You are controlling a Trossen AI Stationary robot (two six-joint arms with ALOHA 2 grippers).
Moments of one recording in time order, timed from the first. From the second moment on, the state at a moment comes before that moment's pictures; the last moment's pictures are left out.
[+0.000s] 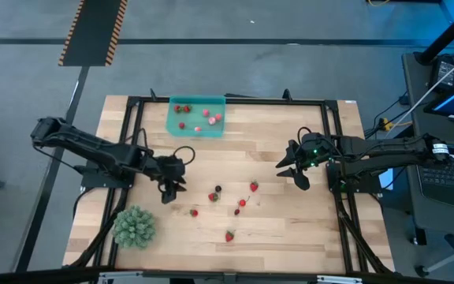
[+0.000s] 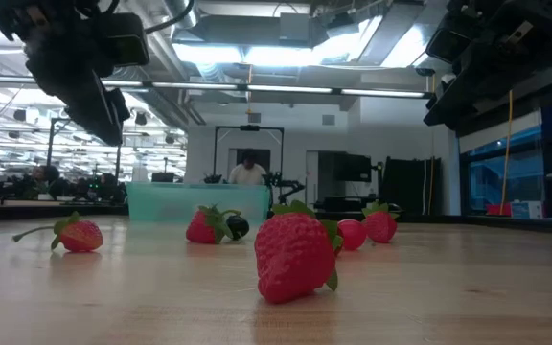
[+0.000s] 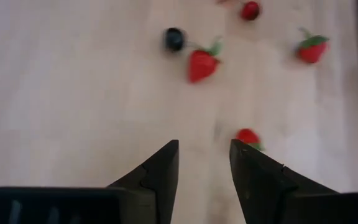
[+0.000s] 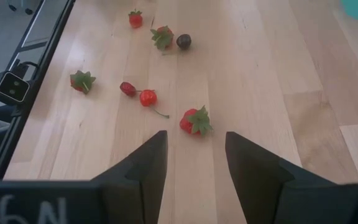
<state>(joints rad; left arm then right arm) -0.20 1.06 0.58 -0.39 0.02 -0.47 -0.08 0.88 0.52 -0.30 -0.25 0.15</state>
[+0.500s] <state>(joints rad) -0.37 1.21 0.58 -0.18 0.04 -0.66 -0.08 0.88 0.52 -0.30 -0.25 0.15</state>
